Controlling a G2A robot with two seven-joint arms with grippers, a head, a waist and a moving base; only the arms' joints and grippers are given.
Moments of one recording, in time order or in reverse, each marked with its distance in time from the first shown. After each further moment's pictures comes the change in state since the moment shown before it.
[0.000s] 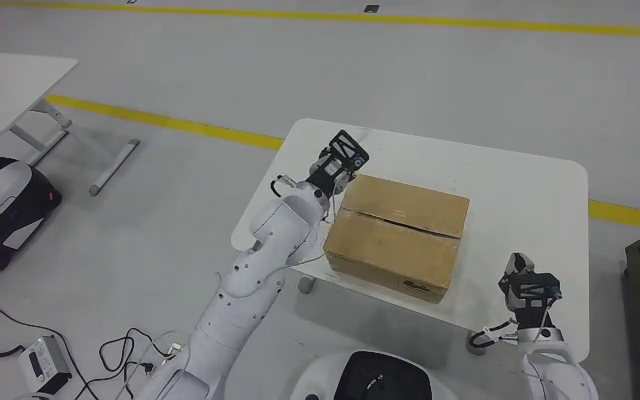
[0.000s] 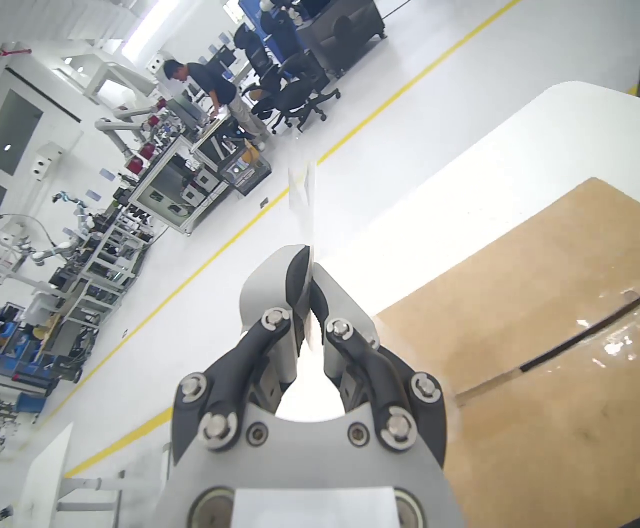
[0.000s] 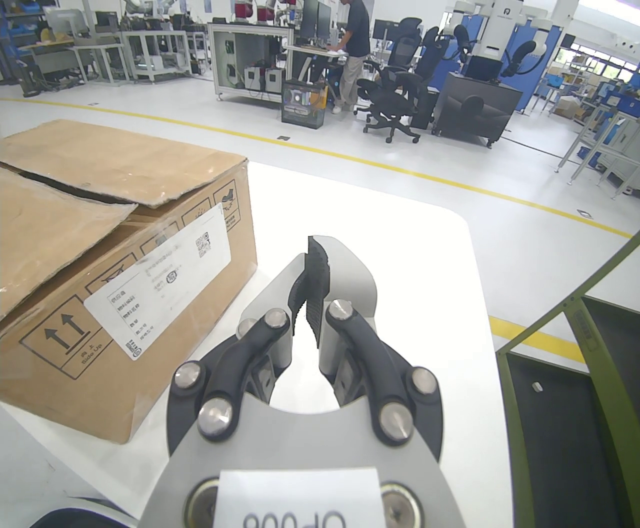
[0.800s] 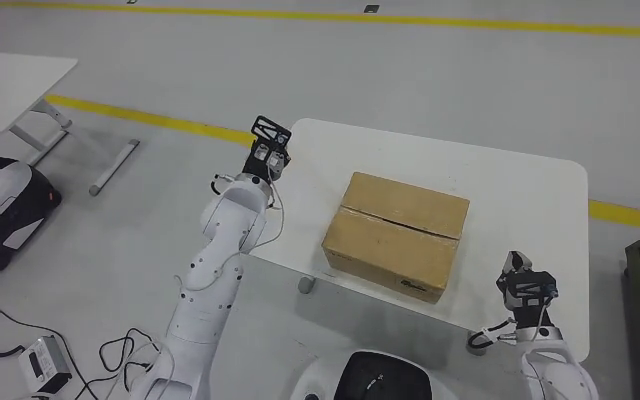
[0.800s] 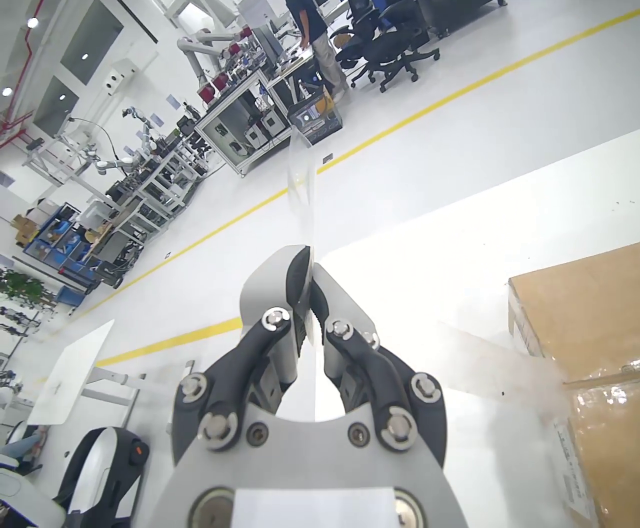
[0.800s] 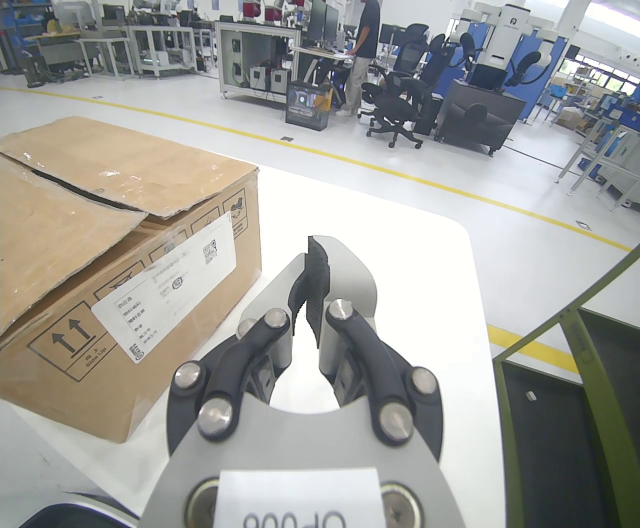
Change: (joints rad) left arm 0.063 0.030 -0.238 0.040 -0.023 0.063 -0.002; right arm -0.011 0.002 -0.002 -0.041 -0.029 0.003 0.024
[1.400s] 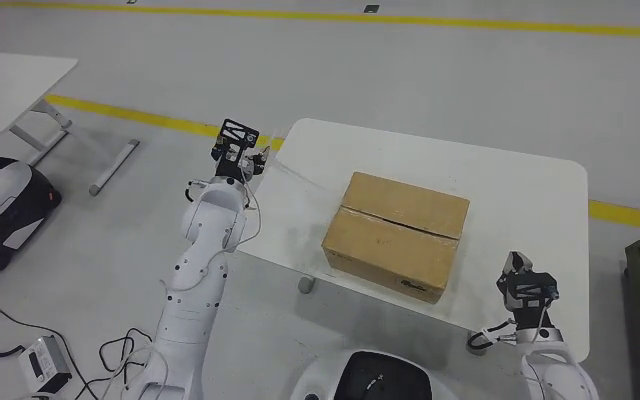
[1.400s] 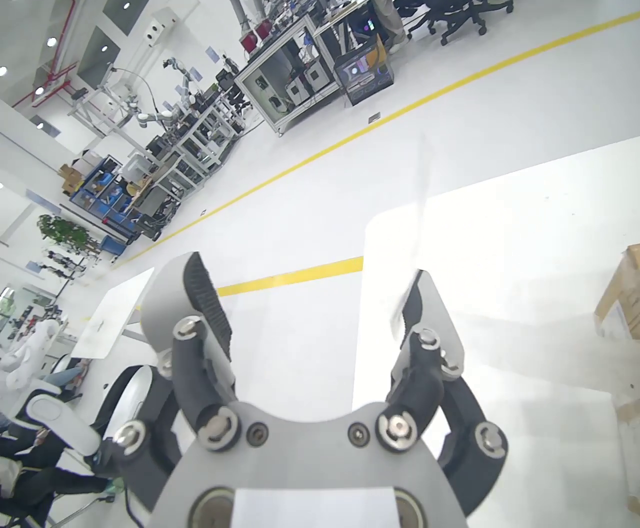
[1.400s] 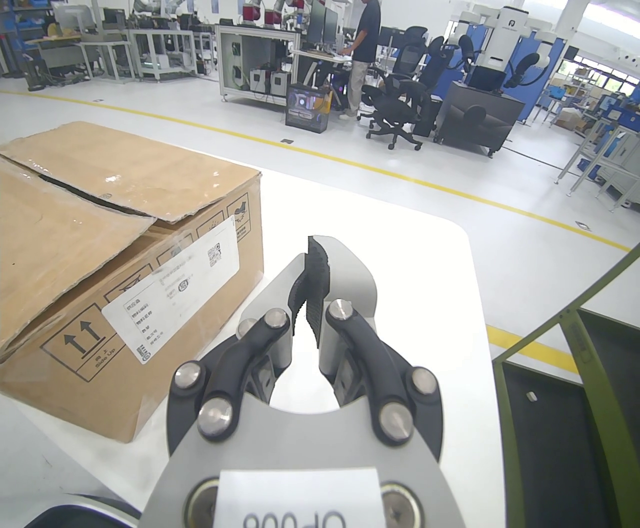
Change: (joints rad) left arm 0.034 0.016 -0.122 0.030 0.017 0.060 -0.040; right arm -0.011 0.000 0.003 -0.017 -0.001 0.006 0.006
